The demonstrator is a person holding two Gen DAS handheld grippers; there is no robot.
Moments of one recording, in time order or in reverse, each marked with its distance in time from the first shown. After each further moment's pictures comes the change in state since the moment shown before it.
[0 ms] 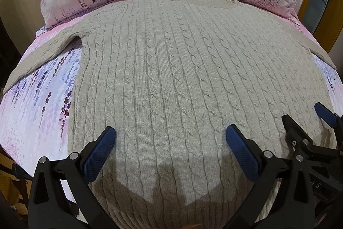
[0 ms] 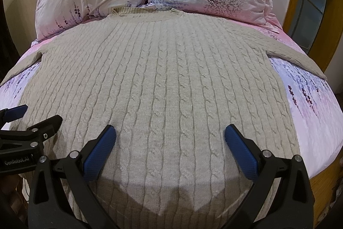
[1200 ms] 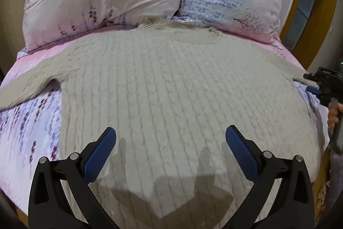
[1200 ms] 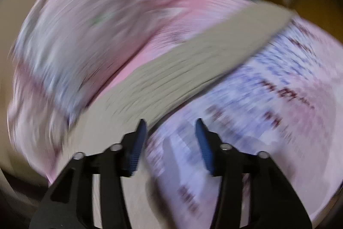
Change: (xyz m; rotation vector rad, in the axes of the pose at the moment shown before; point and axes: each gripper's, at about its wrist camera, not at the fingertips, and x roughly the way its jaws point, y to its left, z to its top) left arm 0.003 0.003 0.052 0.020 -0.169 -0.165; right arm 0.066 -0.280 0.069 0.844 -0.010 0.101
